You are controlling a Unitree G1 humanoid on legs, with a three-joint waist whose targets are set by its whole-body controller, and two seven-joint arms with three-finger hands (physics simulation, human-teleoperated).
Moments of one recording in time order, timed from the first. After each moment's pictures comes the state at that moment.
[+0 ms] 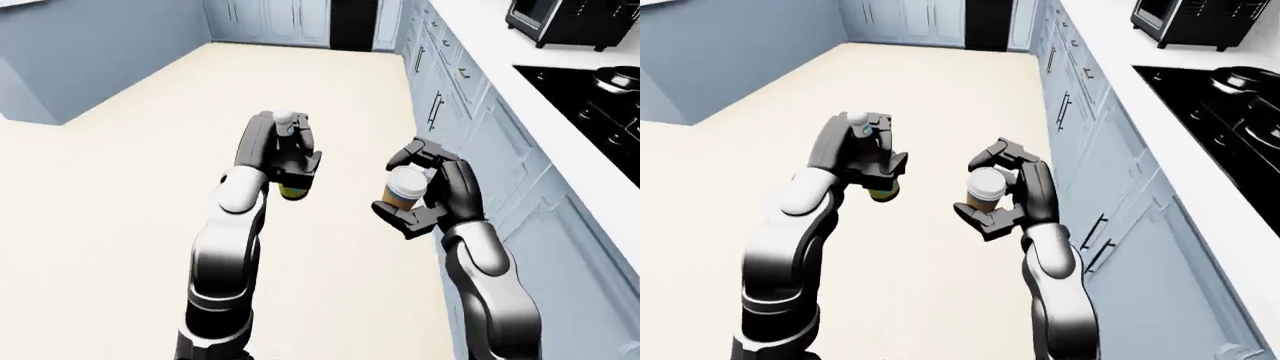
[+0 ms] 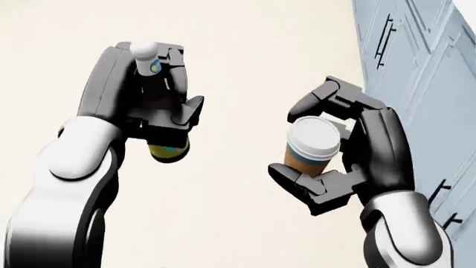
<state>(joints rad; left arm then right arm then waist) -0.65 0.04 -0.05 -0.32 0.20 0.91 -0.11 -0.26 -0.04 -0.04 -0.50 0.00 0.60 0.04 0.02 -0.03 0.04</state>
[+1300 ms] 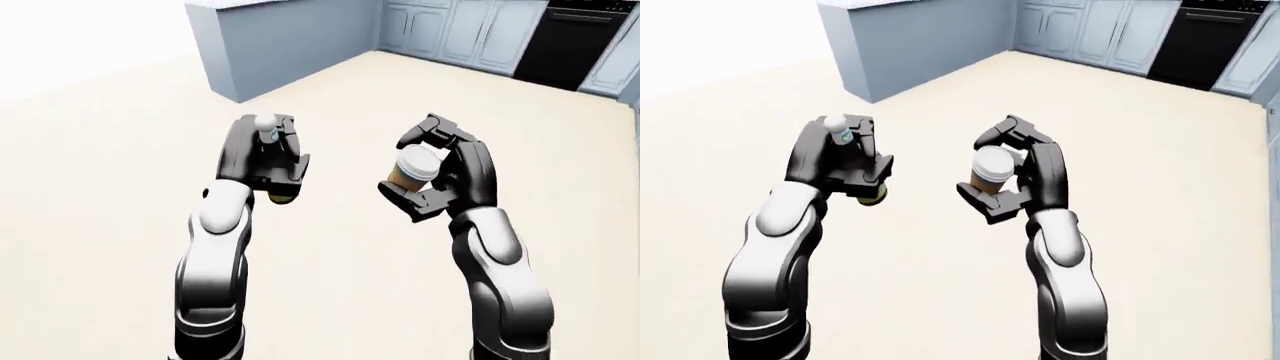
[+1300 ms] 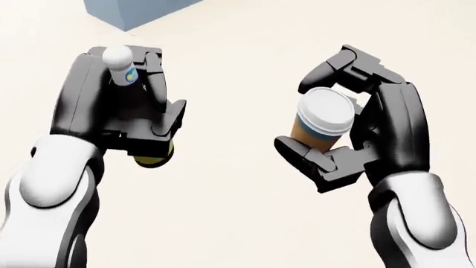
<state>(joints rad) -0.56 0.04 -0.03 -0.45 0.23 0.86 -0.13 -0.33 -0.07 -0.08 -0.52 0.09 0.60 -0.02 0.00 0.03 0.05</state>
